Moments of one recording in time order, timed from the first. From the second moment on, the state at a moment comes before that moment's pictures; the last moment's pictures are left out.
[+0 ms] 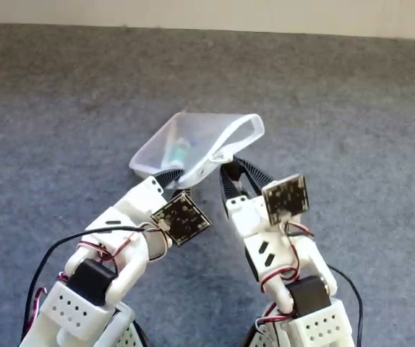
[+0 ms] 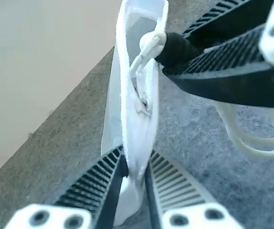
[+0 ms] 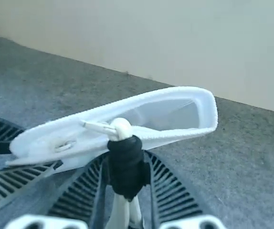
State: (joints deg) left arm 21.9 -78.7 72.6 40.0 -26.2; right arm -21.8 -88.1 79.2 28.2 5.1
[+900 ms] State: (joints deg) left arm 20.4 -79.6 72.5 40.9 -26.1; right arm -14.5 -79.8 76.8 23.9 4.9
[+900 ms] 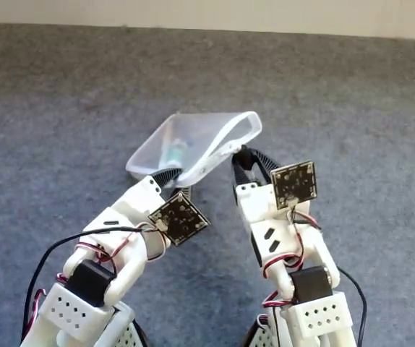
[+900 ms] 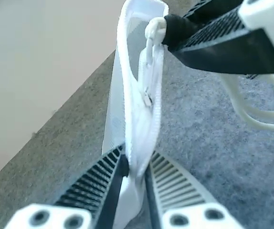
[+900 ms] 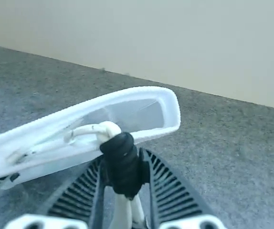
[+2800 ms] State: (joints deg) left arm 20.4 -80.4 72.5 41.8 -25.8; right arm -13.6 -79.7 69.0 38.2 3.6
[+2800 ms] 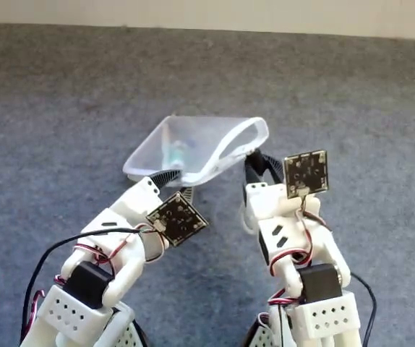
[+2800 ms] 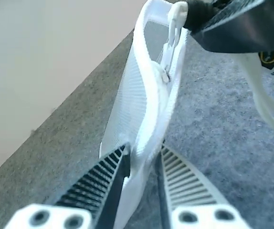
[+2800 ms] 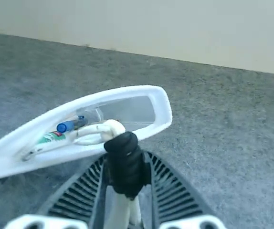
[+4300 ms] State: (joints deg) left arm 27.6 -80.8 77.7 35.8 -23.0; right arm -19.2 -83.3 59.6 53.0 3.2
